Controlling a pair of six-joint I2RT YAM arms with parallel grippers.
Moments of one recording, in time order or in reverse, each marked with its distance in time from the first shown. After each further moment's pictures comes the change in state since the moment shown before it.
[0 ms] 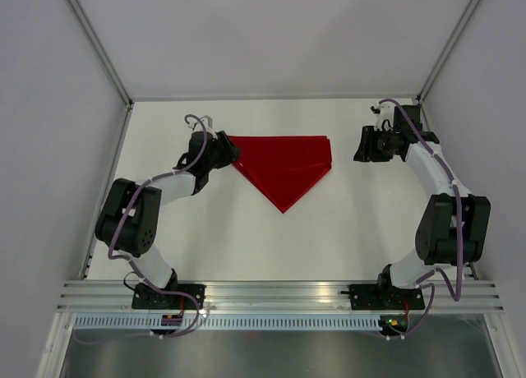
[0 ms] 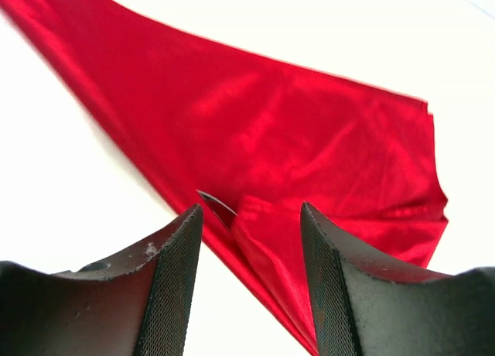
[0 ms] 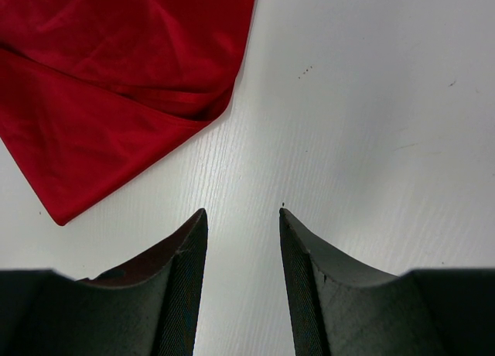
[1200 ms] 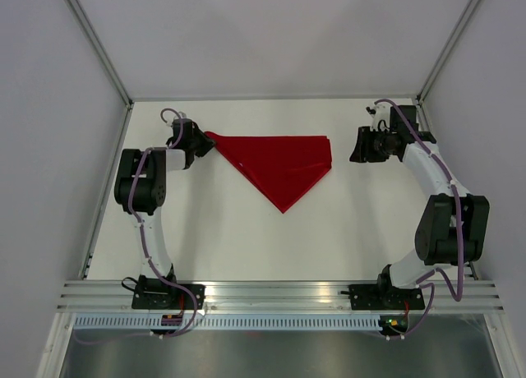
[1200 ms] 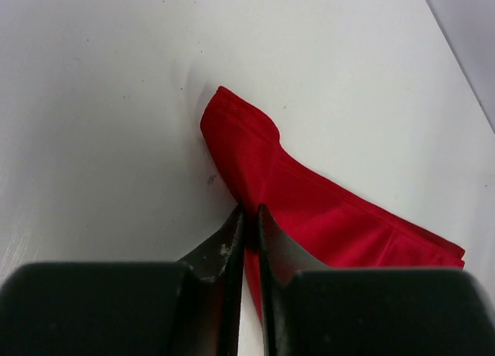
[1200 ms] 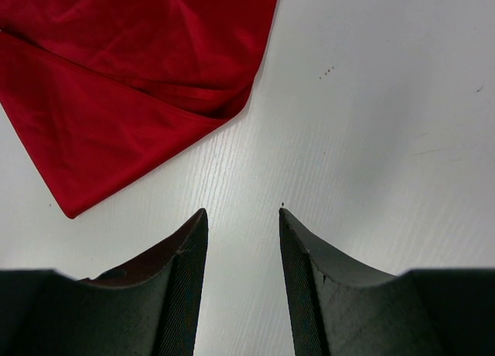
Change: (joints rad) left arm 0.259 0.414 0.341 -0.048 0.111 -0.188; right arm 0.024 0.000 0.000 -0.004 -0.019 -0.001
